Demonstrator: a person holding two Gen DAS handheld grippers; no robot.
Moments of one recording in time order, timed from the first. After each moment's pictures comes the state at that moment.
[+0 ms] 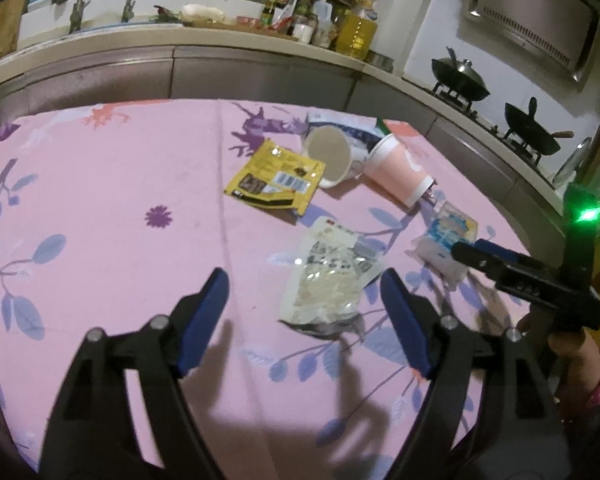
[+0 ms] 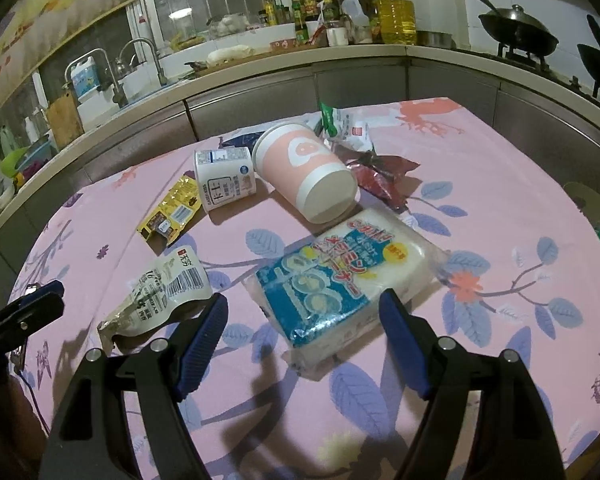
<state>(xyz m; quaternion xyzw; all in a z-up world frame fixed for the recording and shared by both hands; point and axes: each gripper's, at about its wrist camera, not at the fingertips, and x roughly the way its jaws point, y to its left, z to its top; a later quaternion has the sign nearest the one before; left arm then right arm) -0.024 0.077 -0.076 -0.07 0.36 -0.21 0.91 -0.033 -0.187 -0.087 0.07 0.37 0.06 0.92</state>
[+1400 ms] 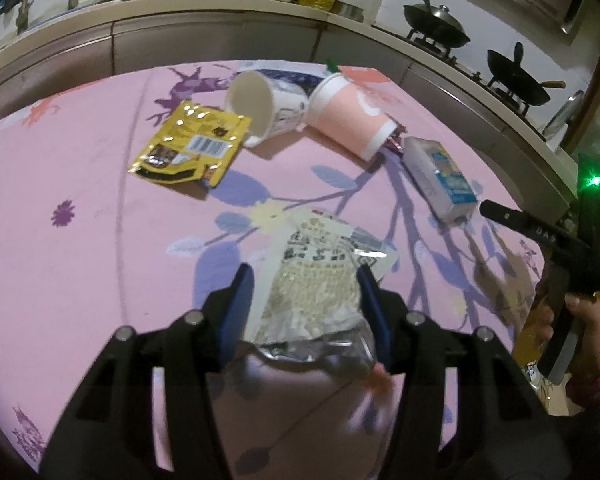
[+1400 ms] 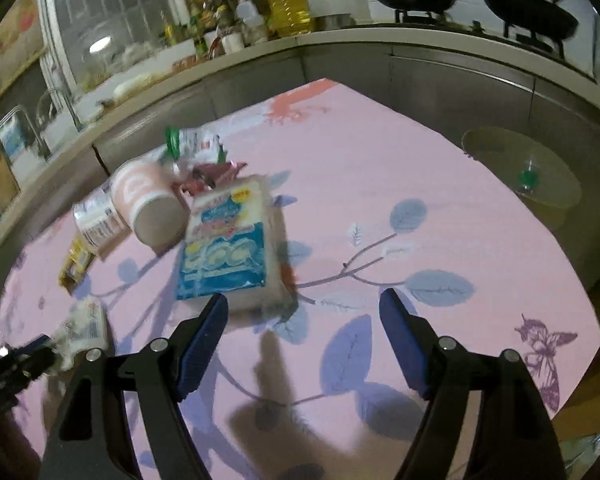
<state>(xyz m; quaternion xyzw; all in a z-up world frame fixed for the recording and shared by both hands) -0.009 -0.003 -0.089 -0.03 0.42 -0.26 0.87 -0.056 -0.297 -0.095 0.15 0.37 -0.07 0.91</state>
